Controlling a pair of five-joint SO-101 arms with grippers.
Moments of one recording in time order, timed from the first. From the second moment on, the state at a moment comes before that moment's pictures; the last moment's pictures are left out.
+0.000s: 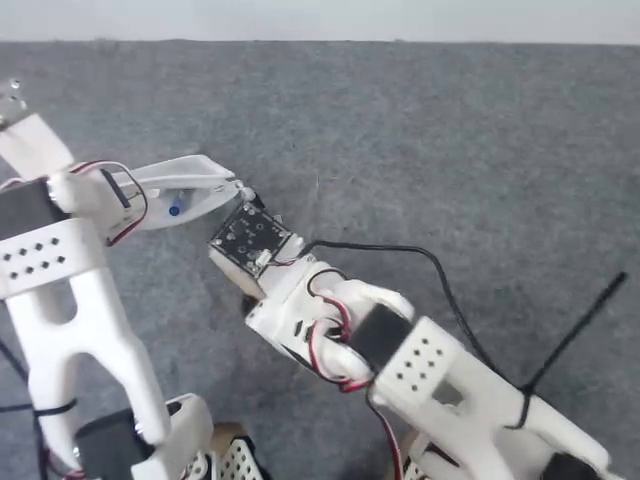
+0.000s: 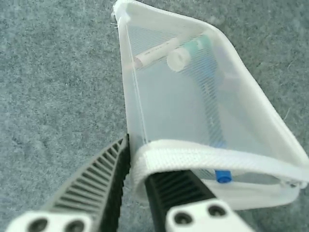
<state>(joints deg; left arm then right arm) -27.0 -20.1 6.4 92.5 19.0 -55.4 -38.9 40.4 48.4 2.4</state>
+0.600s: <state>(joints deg) -27.0 -20.1 6.4 92.5 19.0 -50.9 -41.4 40.4 13.6 2.4</state>
